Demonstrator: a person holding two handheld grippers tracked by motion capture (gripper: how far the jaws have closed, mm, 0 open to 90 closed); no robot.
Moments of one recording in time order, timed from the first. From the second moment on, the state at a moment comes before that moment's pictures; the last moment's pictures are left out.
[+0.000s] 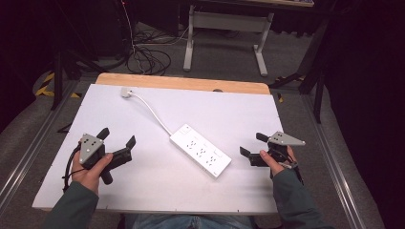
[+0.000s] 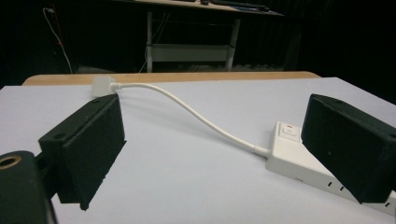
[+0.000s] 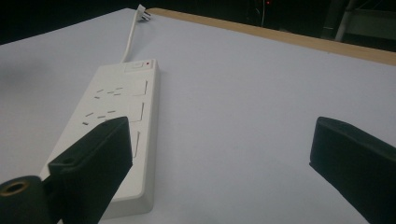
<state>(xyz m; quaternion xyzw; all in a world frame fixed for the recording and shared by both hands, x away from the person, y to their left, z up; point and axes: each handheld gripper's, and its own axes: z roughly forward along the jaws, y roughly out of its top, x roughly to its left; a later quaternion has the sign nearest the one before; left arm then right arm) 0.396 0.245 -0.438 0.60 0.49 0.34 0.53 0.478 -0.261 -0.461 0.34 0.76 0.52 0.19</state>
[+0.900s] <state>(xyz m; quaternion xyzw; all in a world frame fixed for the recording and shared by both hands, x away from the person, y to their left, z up) 0.397 0.245 -0.439 0.61 0.49 0.34 0.53 0.479 -0.259 -0.459 0.34 0.75 0.52 0.22</state>
